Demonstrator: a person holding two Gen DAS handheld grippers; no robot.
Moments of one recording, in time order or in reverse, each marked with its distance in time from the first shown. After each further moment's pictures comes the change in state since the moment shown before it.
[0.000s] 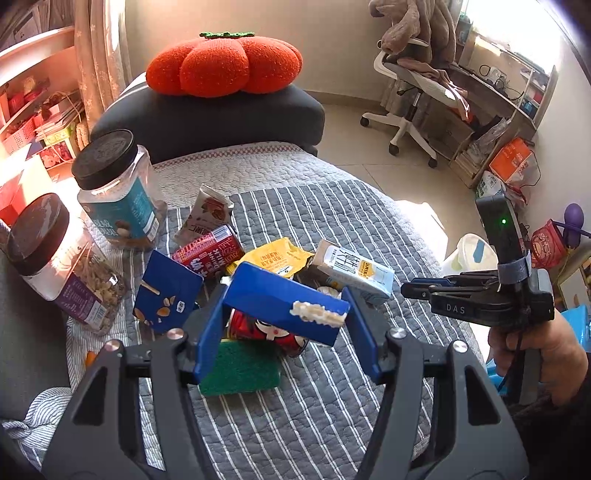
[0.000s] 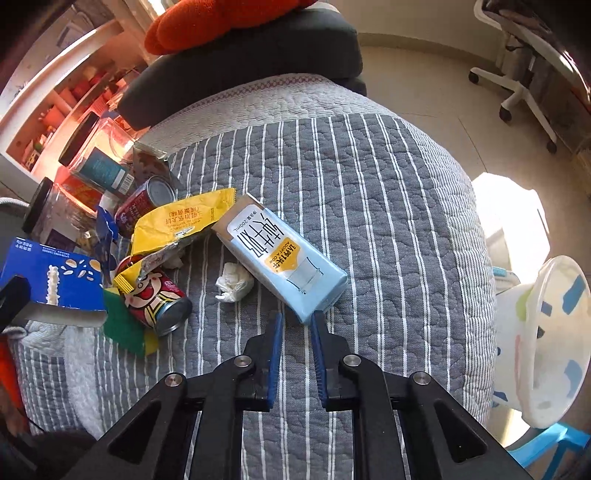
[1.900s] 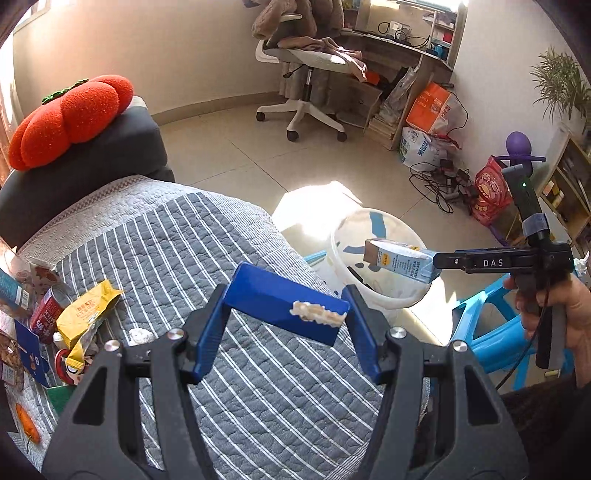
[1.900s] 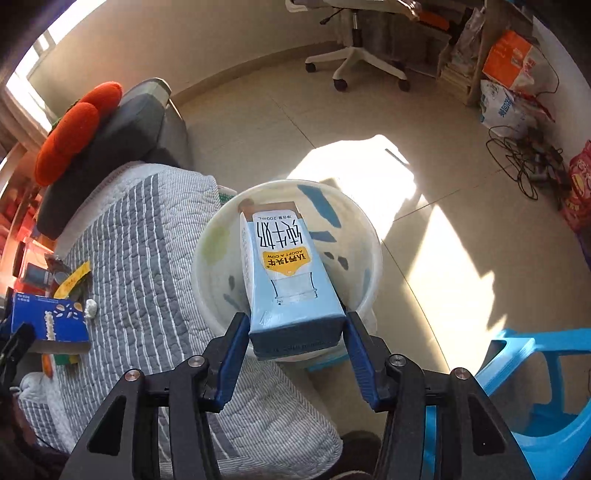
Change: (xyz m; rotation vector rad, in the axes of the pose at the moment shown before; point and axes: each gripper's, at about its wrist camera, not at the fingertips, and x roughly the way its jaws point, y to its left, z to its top) left arm 0.045 -0.205 0.001 0.284 -0.018 -0.195; right arm -0.128 -0.253 -0.125 0.425 -0.136 -0.172
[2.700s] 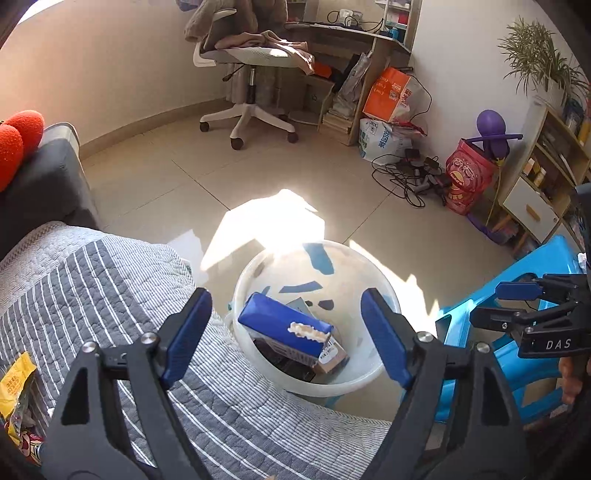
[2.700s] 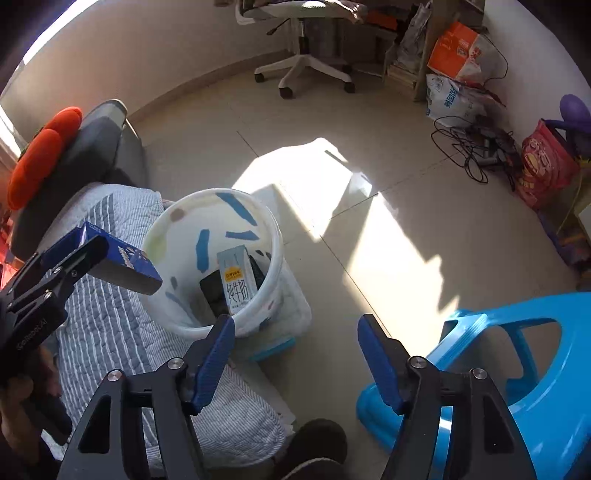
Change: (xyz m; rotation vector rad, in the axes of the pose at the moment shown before) left arm 0.087 -0.083 0.042 0.122 -0.011 -0.086; right arm -0.043 -0.052 -0.022 0.080 -0.039 -0.154
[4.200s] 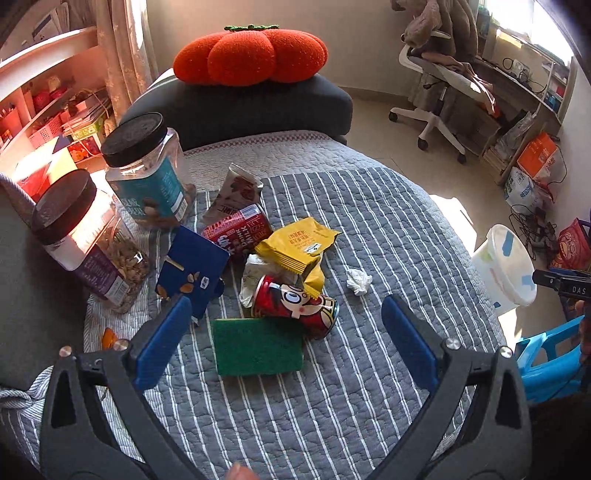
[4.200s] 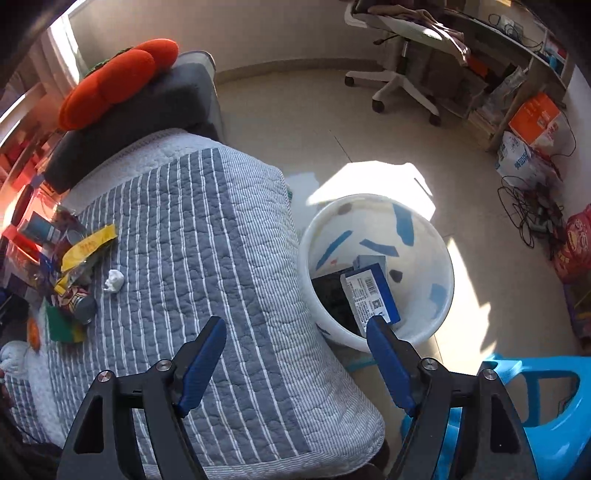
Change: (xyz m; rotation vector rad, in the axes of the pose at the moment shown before) left arm -0.200 0.242 -0.149 -0.425 0.063 0.427; right arm 0.006 0.205 -0.012 -0.276 -0.004 0.061
